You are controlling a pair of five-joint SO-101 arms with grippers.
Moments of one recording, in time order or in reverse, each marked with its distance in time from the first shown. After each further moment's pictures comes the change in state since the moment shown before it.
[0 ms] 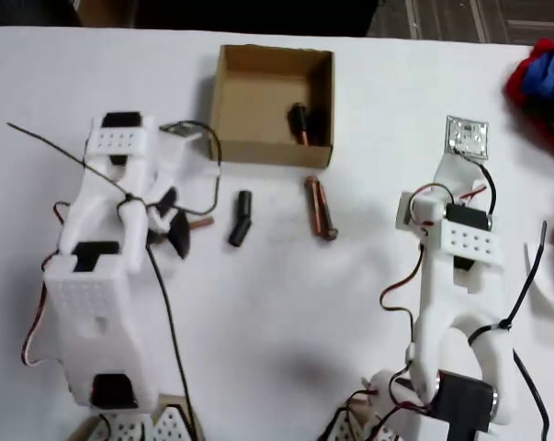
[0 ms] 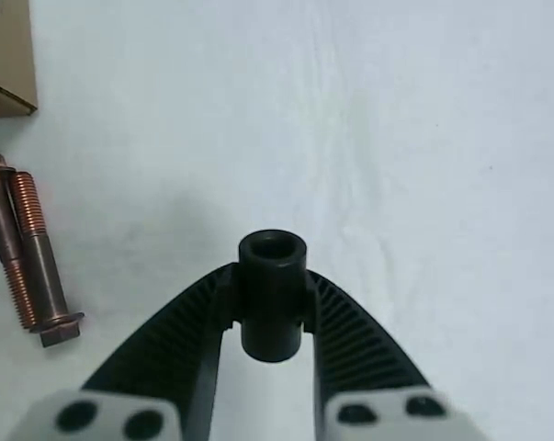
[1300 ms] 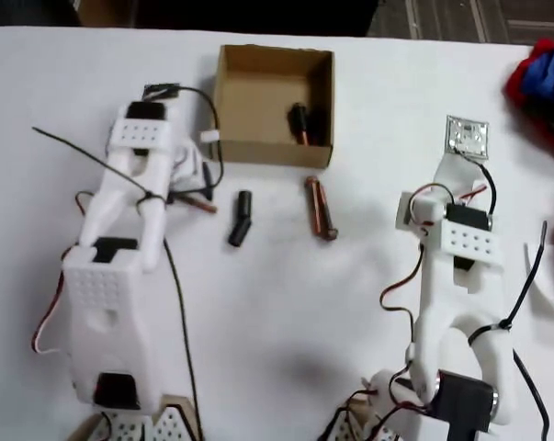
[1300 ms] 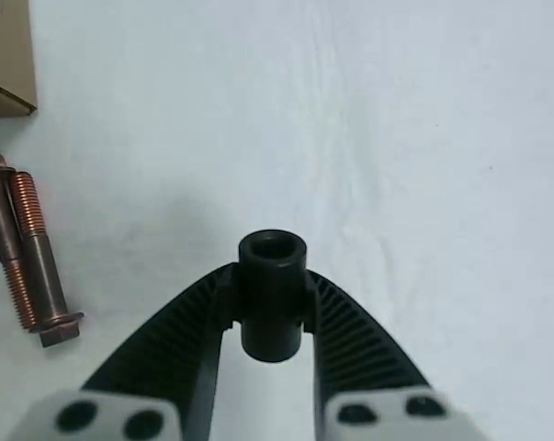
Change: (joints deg) left arm 6.5 4.4 -10.6 -10.9 41.5; right arm 0.0 0.0 0.0 0.0 0.0
